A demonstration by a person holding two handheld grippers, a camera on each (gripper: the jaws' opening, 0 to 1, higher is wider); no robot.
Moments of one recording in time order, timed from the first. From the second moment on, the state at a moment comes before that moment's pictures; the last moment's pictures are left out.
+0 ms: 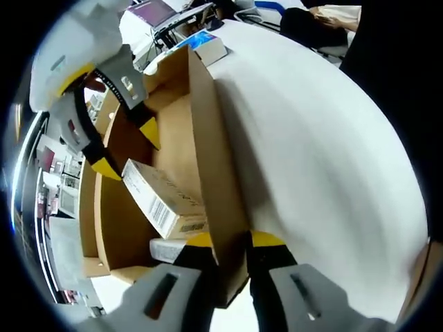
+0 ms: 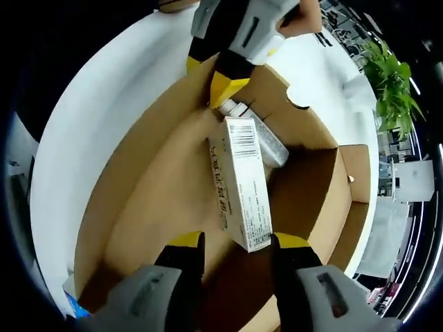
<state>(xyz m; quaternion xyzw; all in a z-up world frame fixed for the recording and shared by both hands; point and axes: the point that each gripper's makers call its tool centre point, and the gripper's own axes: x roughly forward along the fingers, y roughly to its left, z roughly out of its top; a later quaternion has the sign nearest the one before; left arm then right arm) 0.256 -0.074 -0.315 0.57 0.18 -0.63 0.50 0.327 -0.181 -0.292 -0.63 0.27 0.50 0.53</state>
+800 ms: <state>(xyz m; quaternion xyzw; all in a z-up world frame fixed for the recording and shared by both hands) 0.256 -0.073 -0.315 0.57 0.18 -0.63 0.50 0.314 -0.164 -0.310 -0.58 0.31 0.54 0.52</state>
